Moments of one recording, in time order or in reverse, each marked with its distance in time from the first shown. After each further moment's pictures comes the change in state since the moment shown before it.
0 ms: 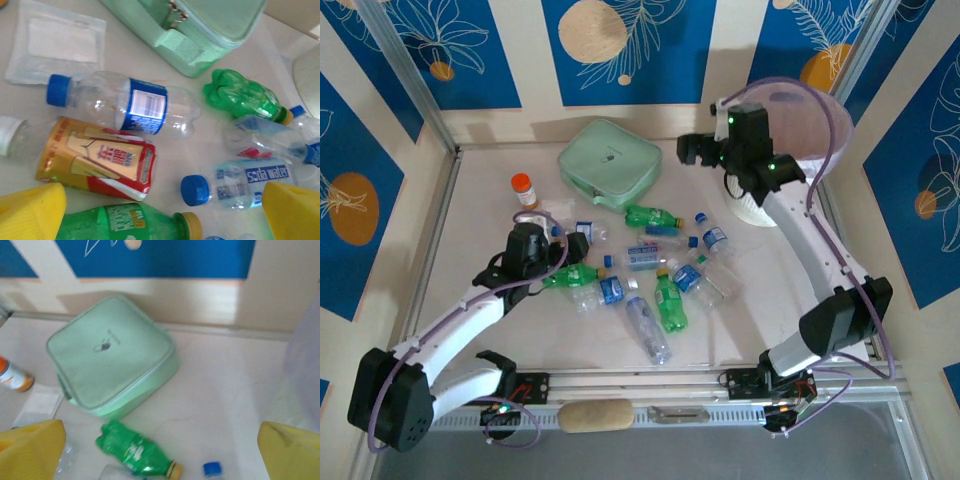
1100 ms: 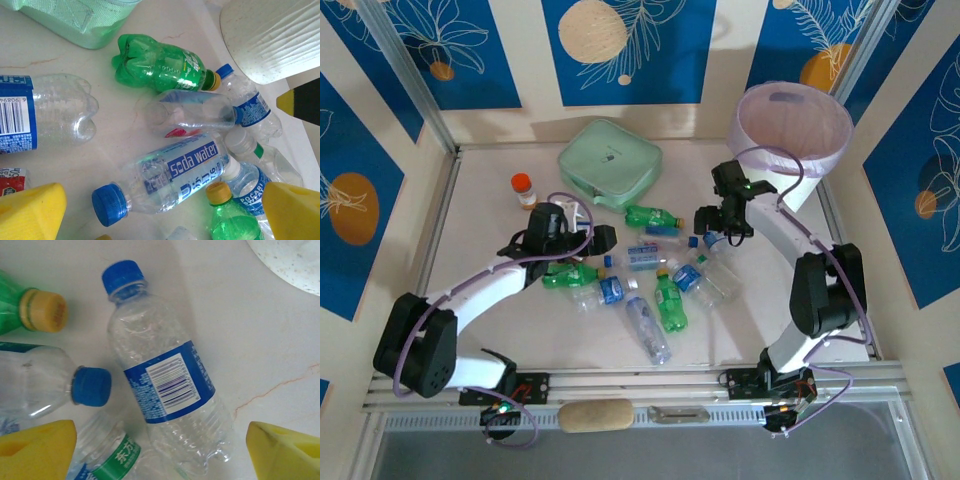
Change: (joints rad) left arm -0.039 0.282 0.135 0.130 0.308 0.019; right arm -0.095 0.172 -0.257 -0.281 0.061 0.109
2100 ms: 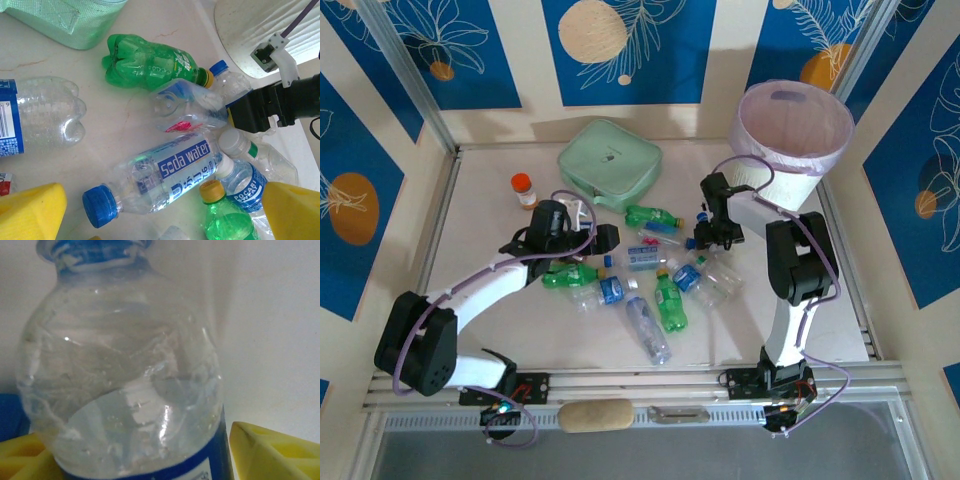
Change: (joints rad) left arm -0.014 0.006 0.035 -0.034 0.001 0.010; right arm 0.006 0.243 0.018 0.067 0.055 -0.195
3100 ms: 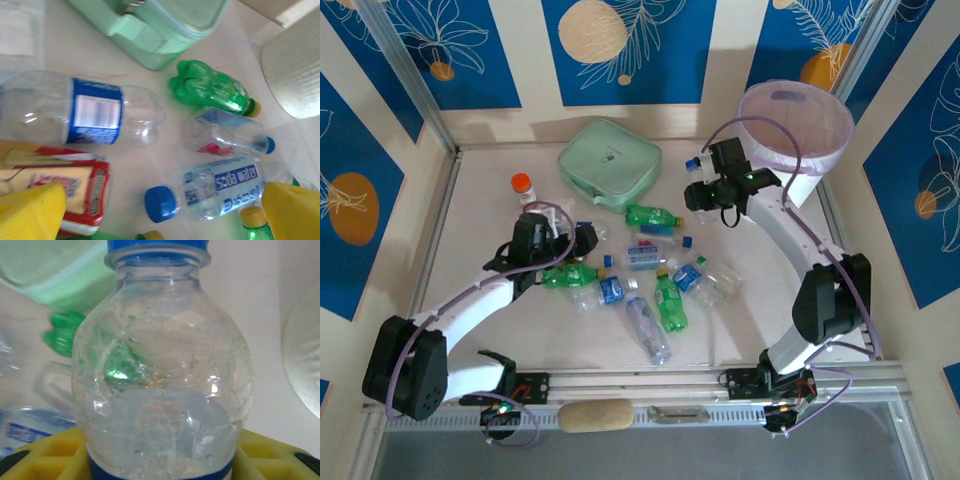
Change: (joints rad) left arm 0.105 -0.148 -0.168 0.041 -0.163 -0.091; right arm 0.053 -0.322 0.135 0.050 -0.192 -0.025
